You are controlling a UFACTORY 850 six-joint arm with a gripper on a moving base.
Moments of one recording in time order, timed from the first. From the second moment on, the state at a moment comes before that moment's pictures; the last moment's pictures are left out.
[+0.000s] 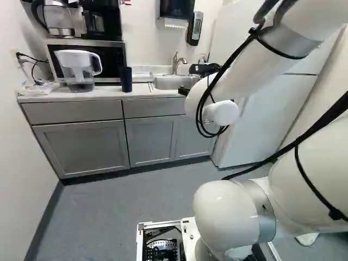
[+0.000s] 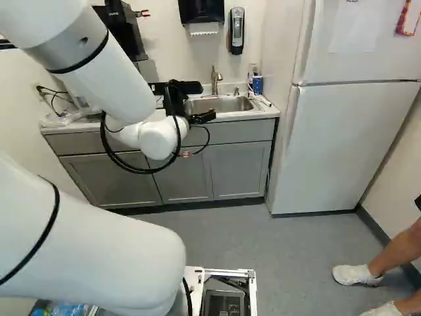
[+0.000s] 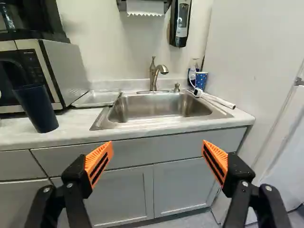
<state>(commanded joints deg) -2.4 16.8 -20.5 0.0 45.5 0.0</state>
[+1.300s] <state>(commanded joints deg) -2.2 16.3 -29.2 0.0 39.9 0.0</state>
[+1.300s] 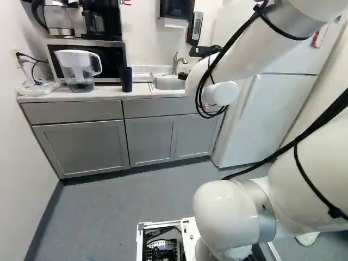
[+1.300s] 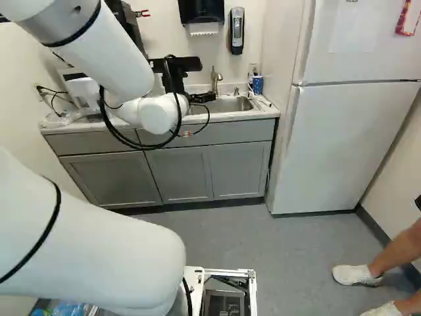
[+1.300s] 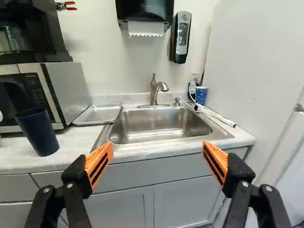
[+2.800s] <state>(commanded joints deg) -2.1 14.3 -40.0 0.0 34.2 0.0</state>
